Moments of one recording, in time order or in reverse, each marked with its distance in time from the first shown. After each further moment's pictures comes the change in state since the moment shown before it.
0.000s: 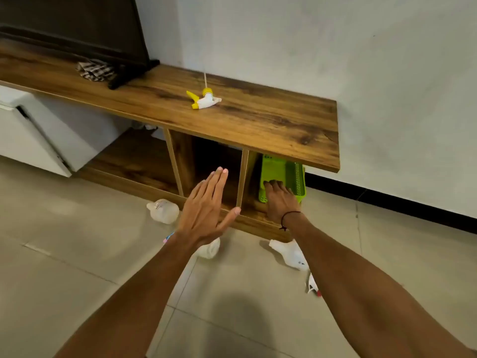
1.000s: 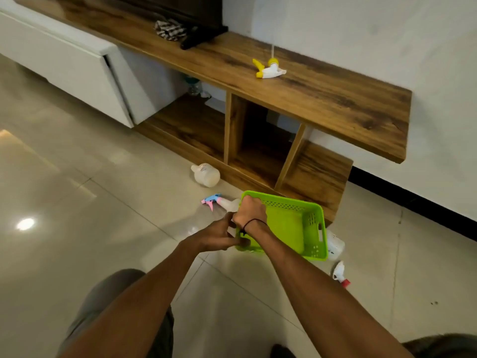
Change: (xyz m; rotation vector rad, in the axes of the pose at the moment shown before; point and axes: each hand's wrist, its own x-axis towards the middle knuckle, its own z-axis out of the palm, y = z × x) left_hand -0.140 -0.038 0.041 -0.819 -0.642 -0.599; right_hand -0.066 -0.194 0.043 0.508 -0.259 0.167
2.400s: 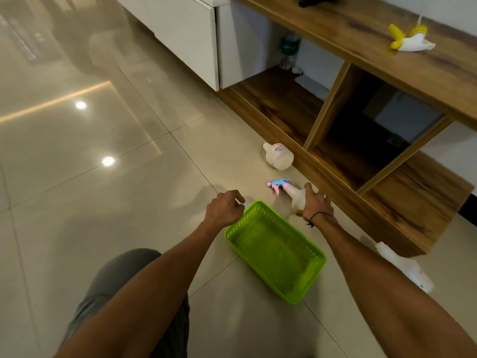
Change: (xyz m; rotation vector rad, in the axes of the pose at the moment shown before) left_hand -0.034 -0.126 -0.044 0.154 0.682 -0.347; right_hand 0.088 0.024 0.068 -0.468 -0.140 -0.212
